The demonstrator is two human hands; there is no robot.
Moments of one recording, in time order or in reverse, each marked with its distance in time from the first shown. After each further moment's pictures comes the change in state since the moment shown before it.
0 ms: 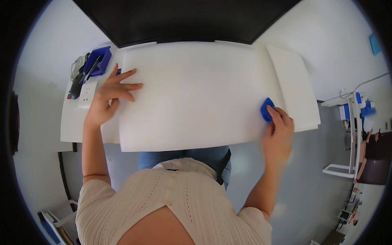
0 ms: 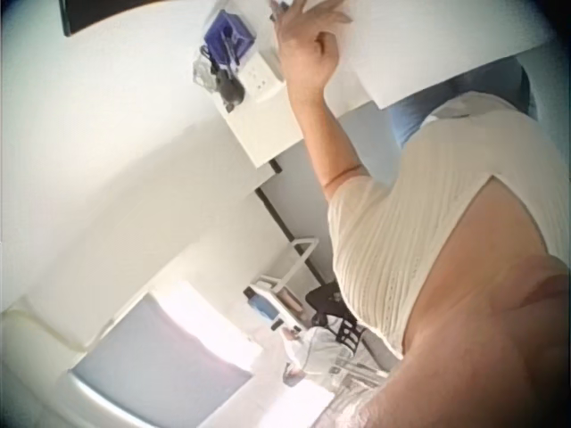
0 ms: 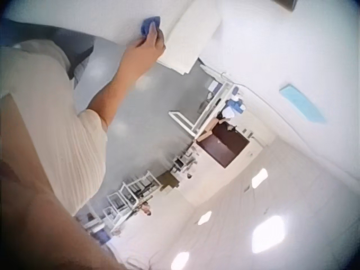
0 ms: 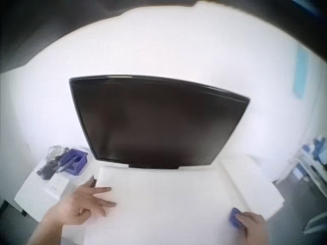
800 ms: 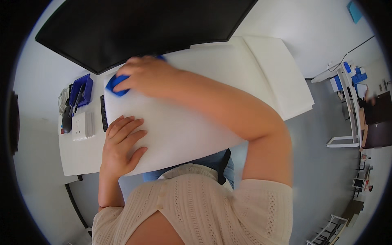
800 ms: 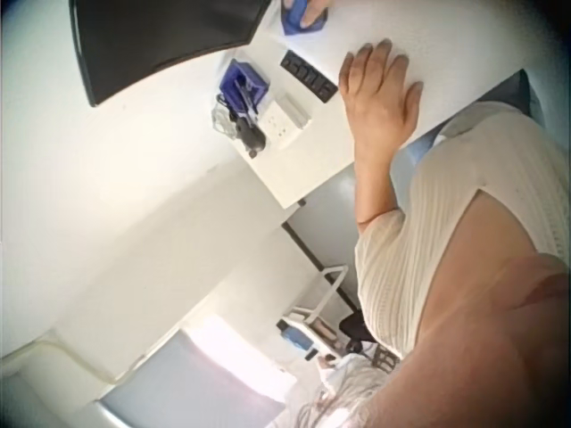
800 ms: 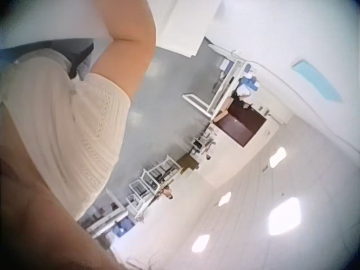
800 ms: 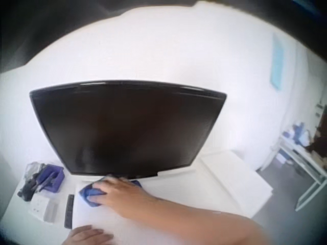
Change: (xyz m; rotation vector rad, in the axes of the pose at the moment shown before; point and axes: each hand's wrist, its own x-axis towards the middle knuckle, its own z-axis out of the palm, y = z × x) left_hand -0.010 0.058 0.047 0.265 -0.020 0.050; right_hand 0.154 -0.185 0.124 0.396 -0.074 -1.061
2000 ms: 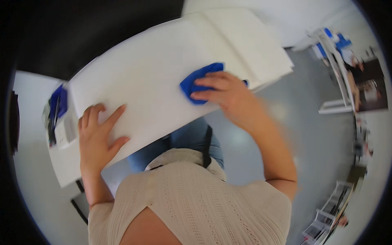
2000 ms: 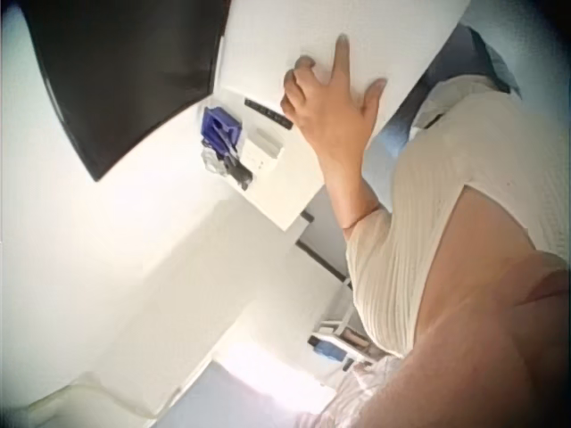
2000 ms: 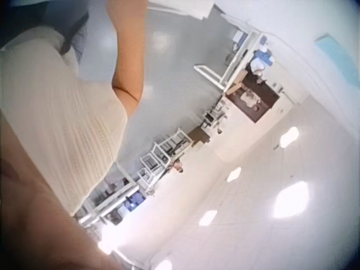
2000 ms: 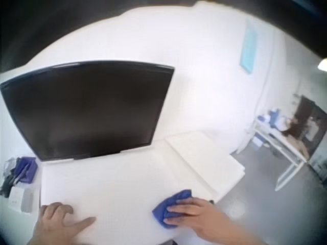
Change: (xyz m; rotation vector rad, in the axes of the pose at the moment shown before) left_hand 0.029 0.037 0.003 0.275 -0.195 -0.043; right_hand -0.225 -0.093 -0.154 -0.090 -0.098 0.626
